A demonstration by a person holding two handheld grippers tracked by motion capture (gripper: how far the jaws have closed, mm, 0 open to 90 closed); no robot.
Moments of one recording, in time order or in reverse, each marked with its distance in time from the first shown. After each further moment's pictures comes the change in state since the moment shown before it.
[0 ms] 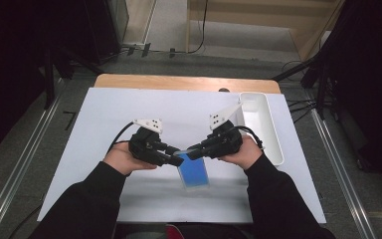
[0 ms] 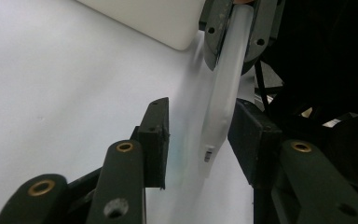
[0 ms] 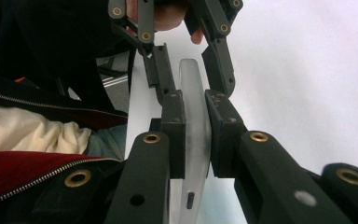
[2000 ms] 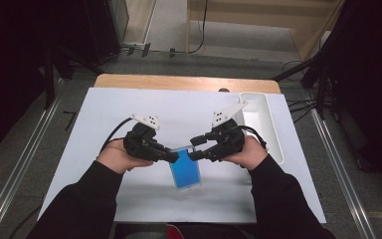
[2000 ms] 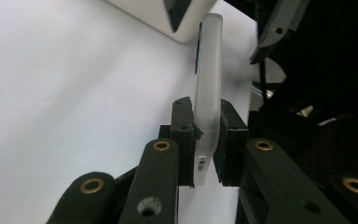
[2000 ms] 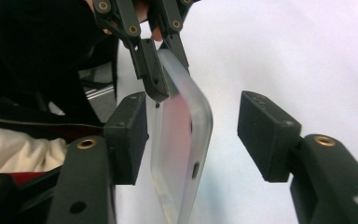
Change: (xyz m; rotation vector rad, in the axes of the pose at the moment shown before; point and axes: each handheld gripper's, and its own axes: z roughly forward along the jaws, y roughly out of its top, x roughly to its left) left arm -0.010 0.010 -0.019 0.041 0.043 -0.069; right arm 0.009 0.003 -0.008 -0.041 -0.101 0.047
